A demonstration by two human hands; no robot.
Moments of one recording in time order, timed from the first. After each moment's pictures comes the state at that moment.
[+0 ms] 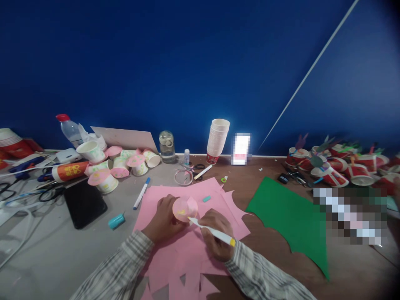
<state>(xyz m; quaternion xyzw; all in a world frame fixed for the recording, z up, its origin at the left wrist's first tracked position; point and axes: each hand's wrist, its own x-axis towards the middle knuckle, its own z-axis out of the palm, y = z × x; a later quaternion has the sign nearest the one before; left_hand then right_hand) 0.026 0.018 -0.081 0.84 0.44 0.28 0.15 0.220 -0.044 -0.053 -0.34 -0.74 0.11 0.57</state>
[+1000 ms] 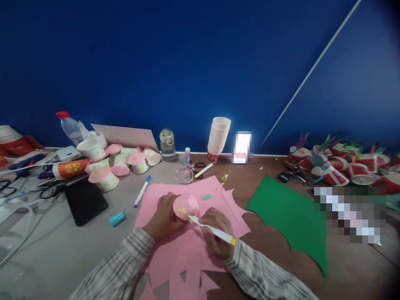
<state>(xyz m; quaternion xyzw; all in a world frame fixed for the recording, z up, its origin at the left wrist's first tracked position) 0.027 0.017 -0.078 0.83 0.45 0.28 0.16 0.218 -0.046 -0.054 -0.33 -0.74 0.10 0.57</state>
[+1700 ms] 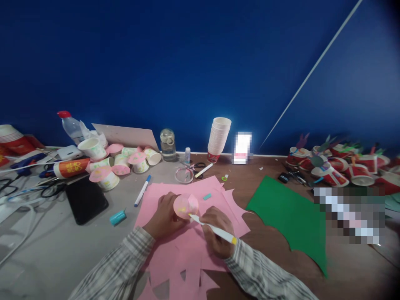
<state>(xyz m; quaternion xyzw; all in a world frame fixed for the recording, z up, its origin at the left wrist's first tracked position) 0.026 0.018 -0.080 0.84 0.45 0.27 0.16 0.217 -0.045 -0.053 -0.34 -0.73 0.10 0.58</state>
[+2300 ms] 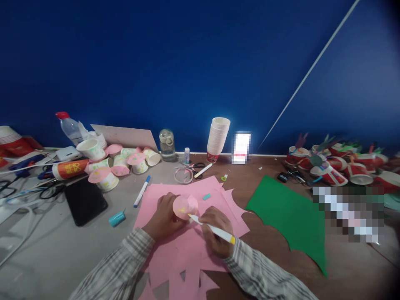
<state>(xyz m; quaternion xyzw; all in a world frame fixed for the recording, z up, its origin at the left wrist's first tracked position) 0.027 0.018 -0.079 0.84 0.44 0.28 0.15 0.217 -0.044 -0.053 -0.34 -0.74 0.10 0.57</state>
